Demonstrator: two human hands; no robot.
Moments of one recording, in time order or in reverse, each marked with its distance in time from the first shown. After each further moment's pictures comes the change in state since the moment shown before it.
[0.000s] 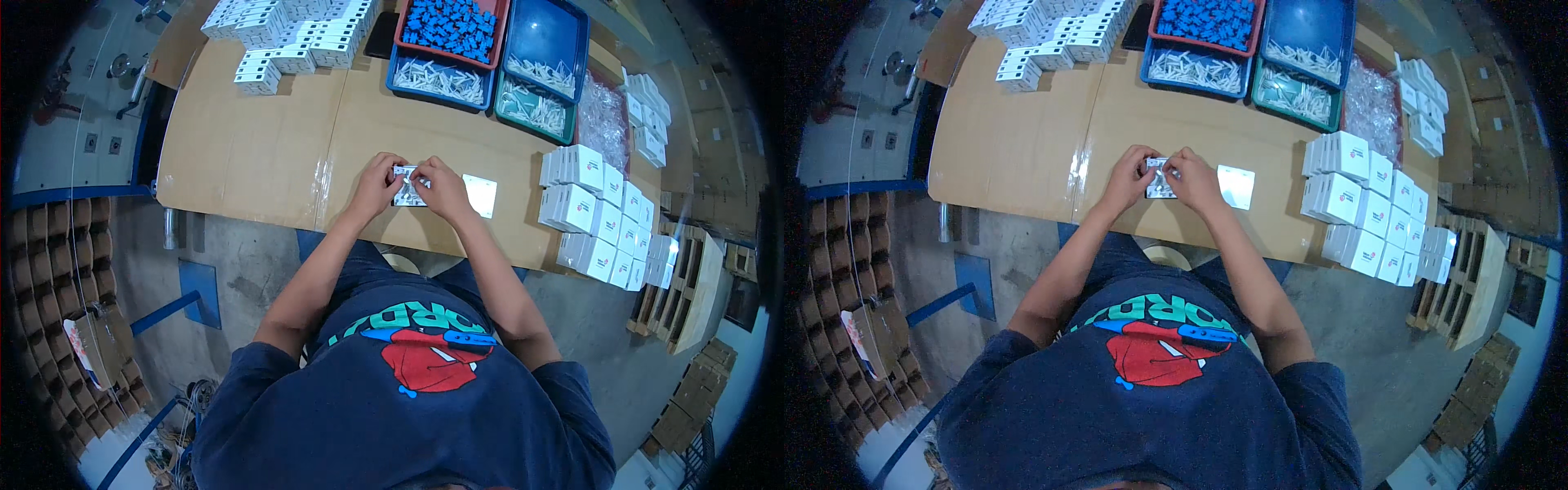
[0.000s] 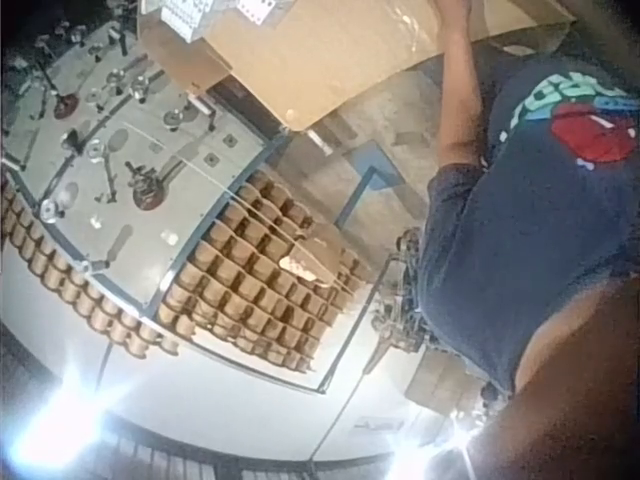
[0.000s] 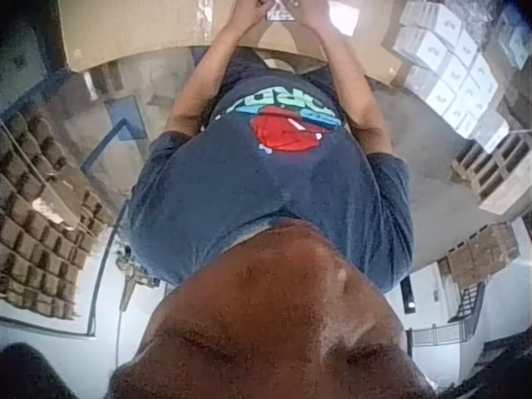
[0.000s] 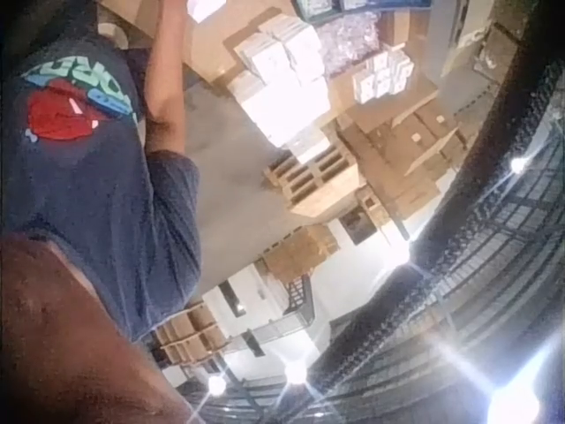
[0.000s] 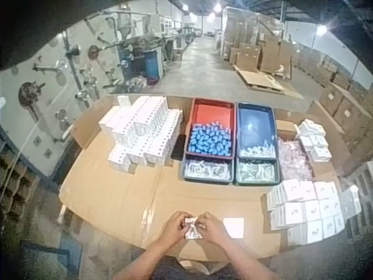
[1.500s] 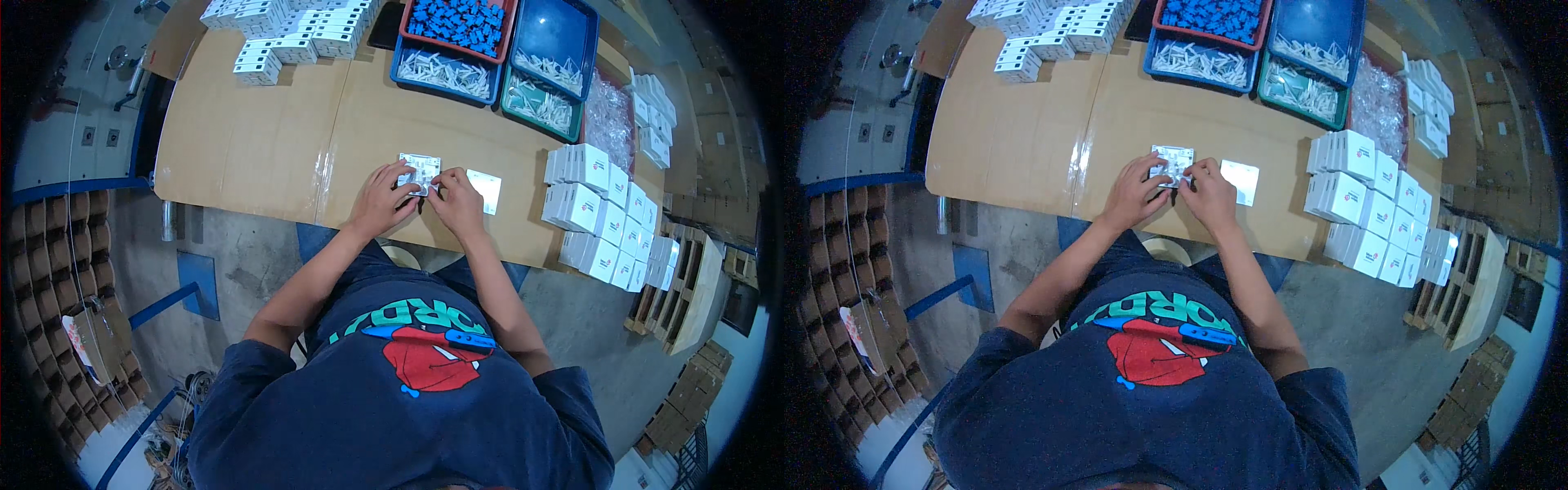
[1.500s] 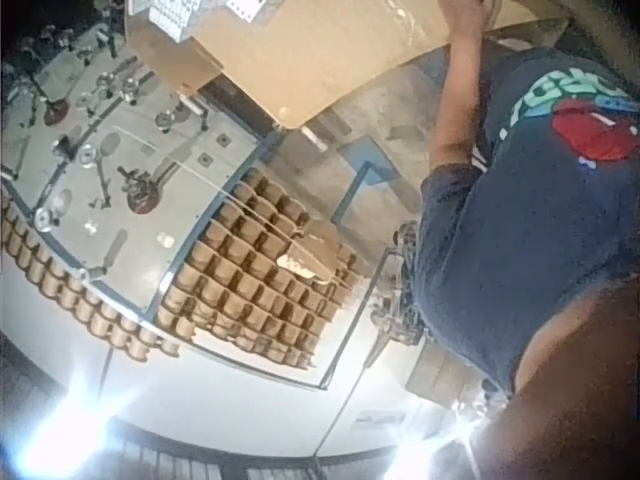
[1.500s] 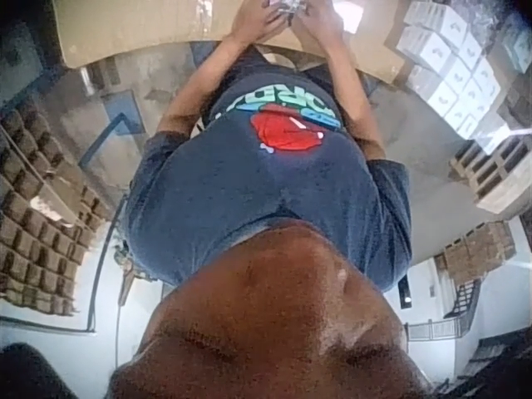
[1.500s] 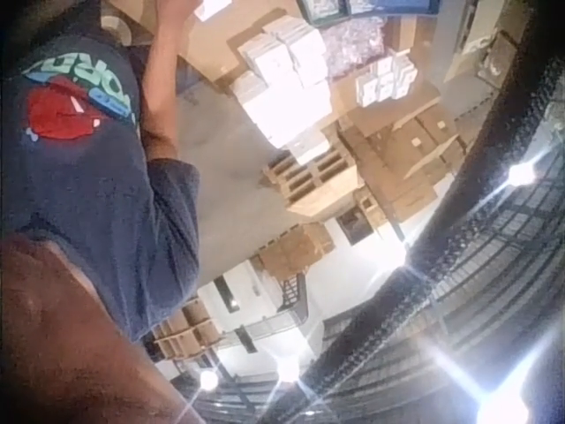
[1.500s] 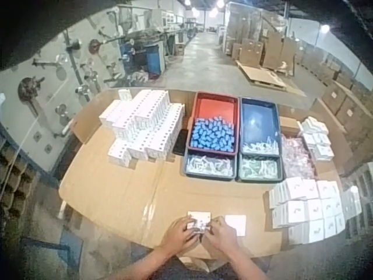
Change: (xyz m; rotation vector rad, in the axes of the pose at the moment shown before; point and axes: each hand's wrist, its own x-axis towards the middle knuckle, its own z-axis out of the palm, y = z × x) left_hand -0.034 0.014 -0.001 0.408 -0.033 0.447; right_hand -0.042 0.000 0.002 -0.056 0.214 0.123
